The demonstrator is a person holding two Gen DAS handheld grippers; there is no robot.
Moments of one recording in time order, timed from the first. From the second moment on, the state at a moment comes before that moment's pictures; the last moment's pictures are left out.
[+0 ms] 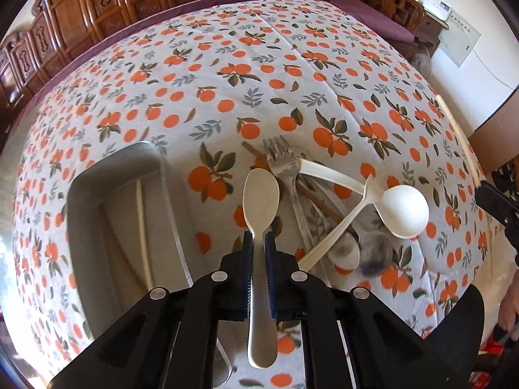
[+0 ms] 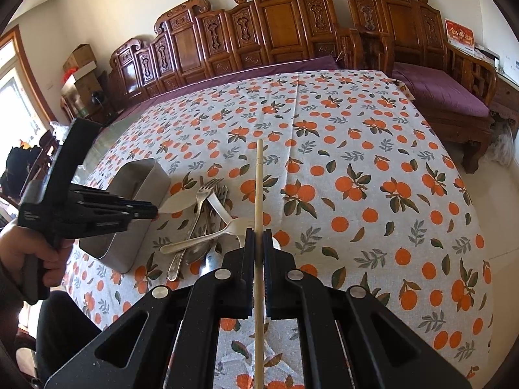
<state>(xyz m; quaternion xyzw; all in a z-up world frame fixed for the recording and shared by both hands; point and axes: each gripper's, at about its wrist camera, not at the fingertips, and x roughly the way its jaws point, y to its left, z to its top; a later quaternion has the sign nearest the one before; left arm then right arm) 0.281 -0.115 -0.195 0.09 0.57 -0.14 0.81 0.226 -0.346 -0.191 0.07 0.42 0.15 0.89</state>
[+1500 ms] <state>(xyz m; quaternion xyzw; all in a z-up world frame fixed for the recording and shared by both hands) 0.280 -0.001 -0.202 0.01 0.53 -0.02 0.85 0.211 -0.306 -0.187 0.04 0.42 0.19 0.89</state>
